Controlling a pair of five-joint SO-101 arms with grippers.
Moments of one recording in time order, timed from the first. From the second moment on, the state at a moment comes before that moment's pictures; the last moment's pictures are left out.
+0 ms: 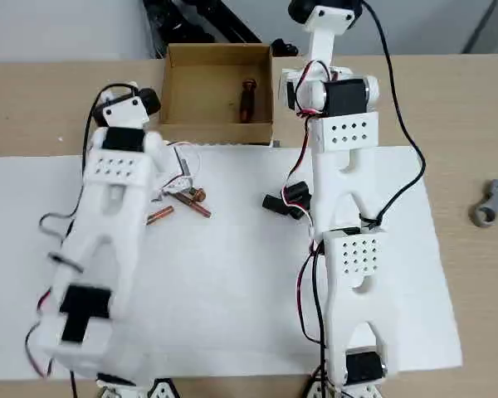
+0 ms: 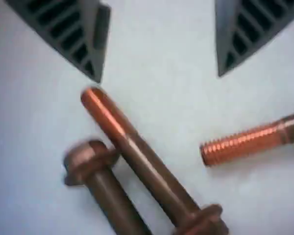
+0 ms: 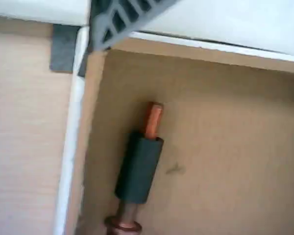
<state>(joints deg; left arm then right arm) 2.6 9.1 0.0 84.4 34.9 -12.0 54.4 -91.8 92.7 -12.0</state>
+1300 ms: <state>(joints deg) 1.0 40.0 -26.8 97.3 52.2 -12.0 54.4 -91.8 94.3 -12.2</state>
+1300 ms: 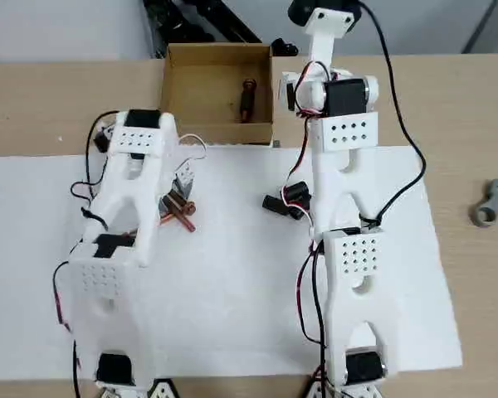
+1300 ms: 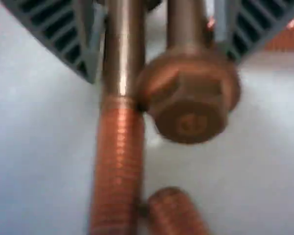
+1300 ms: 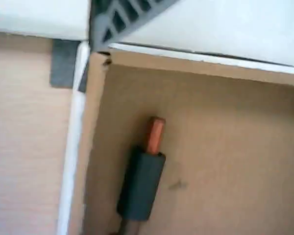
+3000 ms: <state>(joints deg) -5.2 38.6 -16.7 89.9 47.0 -12.0 54.4 -91.8 94.7 -12.2</state>
